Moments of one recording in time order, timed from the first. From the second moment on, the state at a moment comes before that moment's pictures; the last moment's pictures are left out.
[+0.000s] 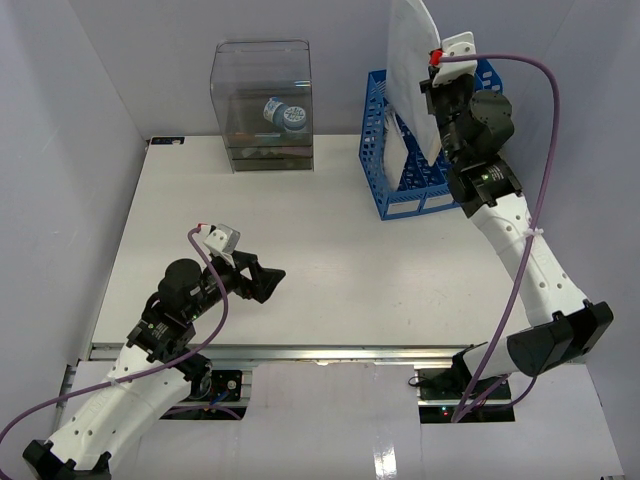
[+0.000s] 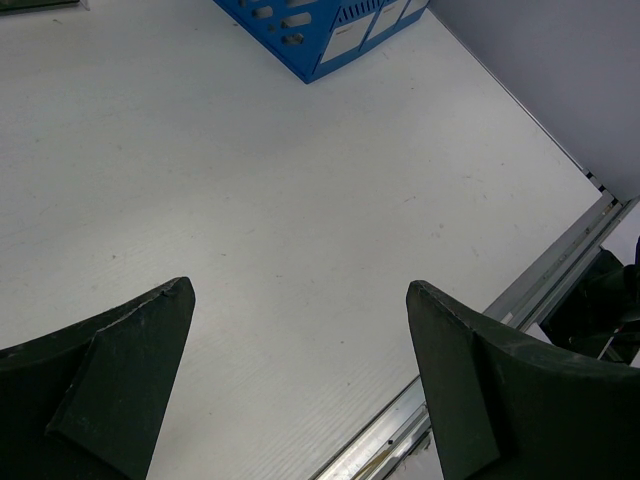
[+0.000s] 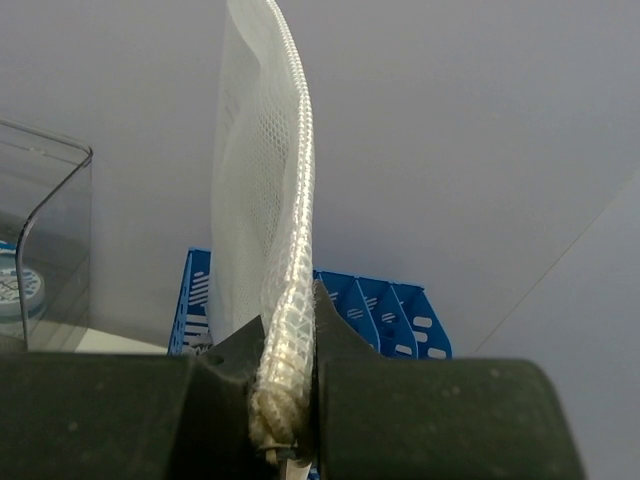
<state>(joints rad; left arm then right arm) -0.55 0.50 0.54 -0.22 0.20 -0.29 0.43 1.41 1.62 0.11 0.26 -0.43</state>
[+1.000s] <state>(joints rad) -0.55 0.50 0.54 -0.22 0.20 -0.29 0.40 1.38 1.55 0.19 0.35 -0.43</state>
